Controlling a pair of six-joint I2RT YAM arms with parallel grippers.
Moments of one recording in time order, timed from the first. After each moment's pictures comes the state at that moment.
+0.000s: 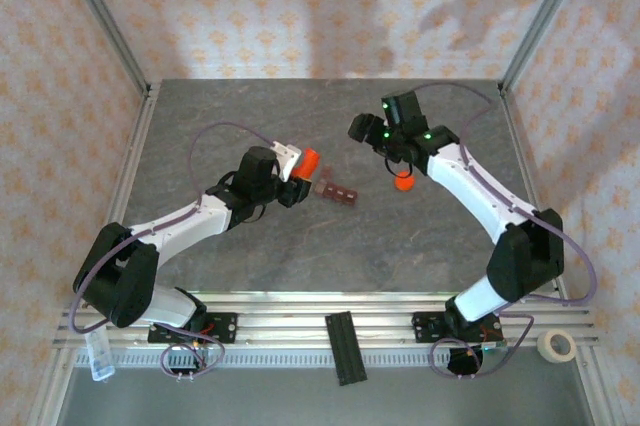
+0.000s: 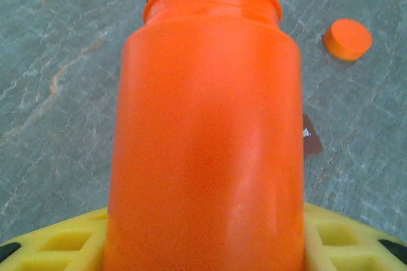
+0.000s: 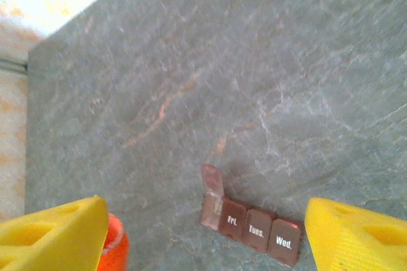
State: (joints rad) left arm -0.50 1.41 0.79 -0.03 0.13 -0.06; right arm 0.45 1.52 1.35 -0.57 -0.04 0.80
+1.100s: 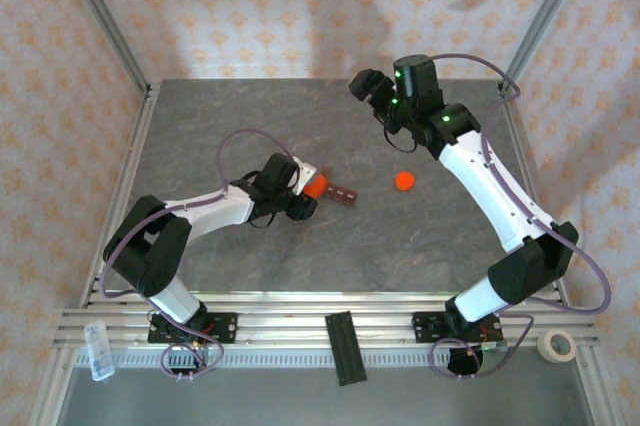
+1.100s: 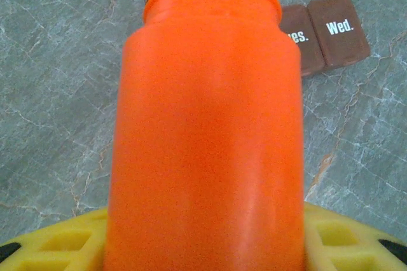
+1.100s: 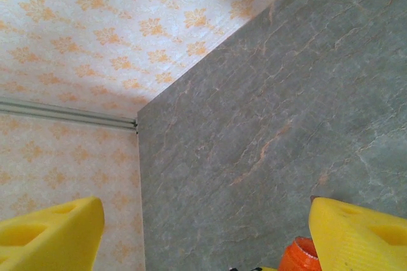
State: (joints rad) left arm -0.55 1.61 0.88 -0.20 0.13 -0.05; right arm 0.47 1.52 1.62 -0.63 -0.05 1.01
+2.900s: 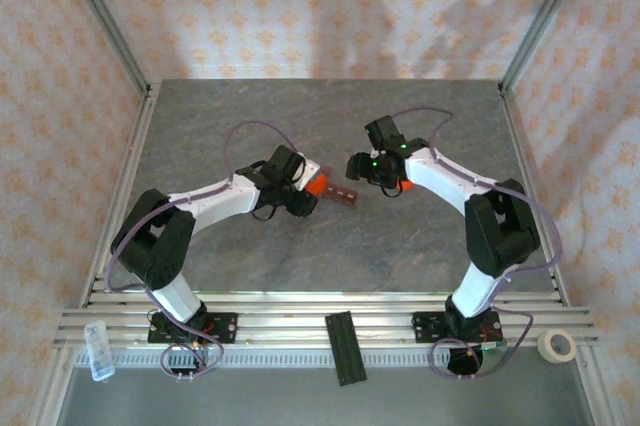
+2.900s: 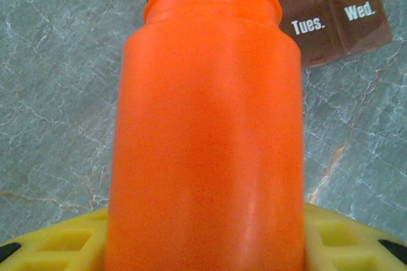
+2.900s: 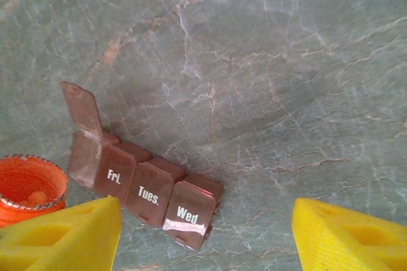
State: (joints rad) left arm -0.55 1.67 1.01 -0.39 0.10 -0.01; right arm 0.46 1.72 1.22 -0.58 -0.12 0.59
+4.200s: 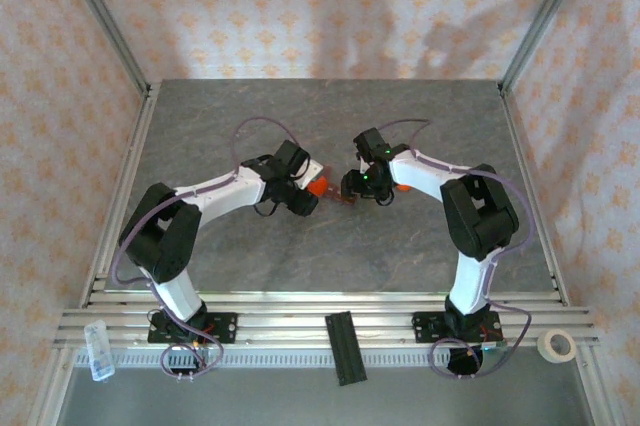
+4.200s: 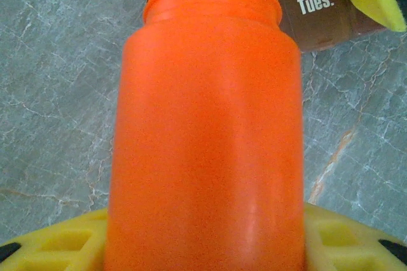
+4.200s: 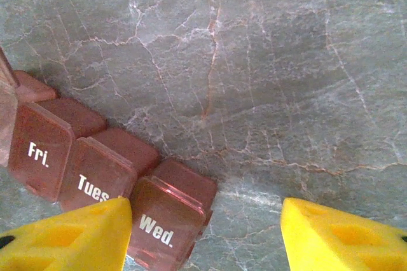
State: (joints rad) left arm -0.55 1.72 1.11 -0.51 0.10 0.03; right arm 0.49 1.86 1.21 -0.59 -0.17 0.49
